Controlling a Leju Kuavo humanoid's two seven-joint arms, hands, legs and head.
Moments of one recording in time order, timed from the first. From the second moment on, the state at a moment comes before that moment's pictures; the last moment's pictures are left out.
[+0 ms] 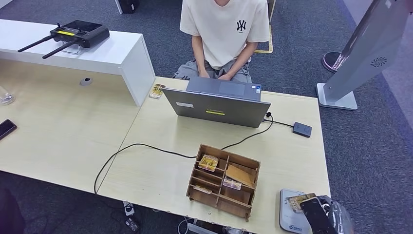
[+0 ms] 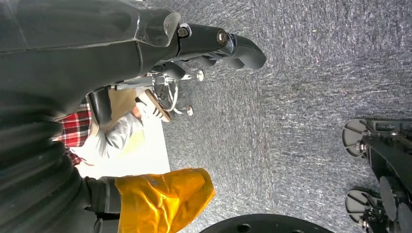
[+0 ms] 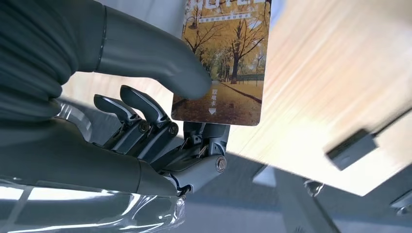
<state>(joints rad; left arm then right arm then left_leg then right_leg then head) -0.02 -0.12 1.14 -0.20 -1.29 -0.14 0.17 0.25 -0.18 0.15 -1.52 0.51 -0.25 0.11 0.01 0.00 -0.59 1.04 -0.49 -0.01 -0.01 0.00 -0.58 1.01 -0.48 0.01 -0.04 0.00</state>
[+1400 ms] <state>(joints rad) -0.03 -0.11 1.17 -0.20 -1.37 -0.13 0.13 0.20 0.04 0.24 -1.79 0.44 -0.57 -0.34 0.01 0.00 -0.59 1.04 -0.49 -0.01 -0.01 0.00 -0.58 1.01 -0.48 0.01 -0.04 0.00</state>
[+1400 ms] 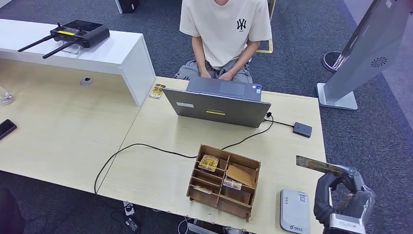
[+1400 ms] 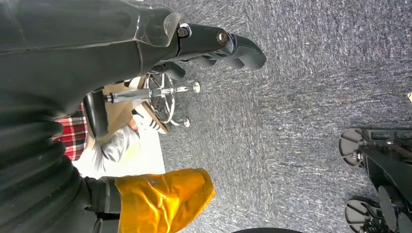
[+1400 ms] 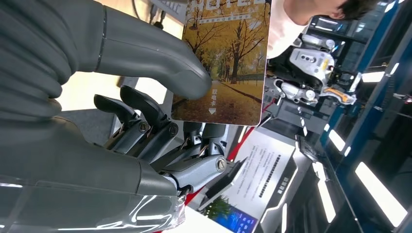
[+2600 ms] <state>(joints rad) -0.10 -0.09 0.94 -0.20 -1.57 -0.18 0.17 -0.69 0.09 0.62 -1.21 1.38 -0.52 0.13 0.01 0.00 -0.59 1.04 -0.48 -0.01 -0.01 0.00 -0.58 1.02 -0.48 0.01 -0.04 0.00</state>
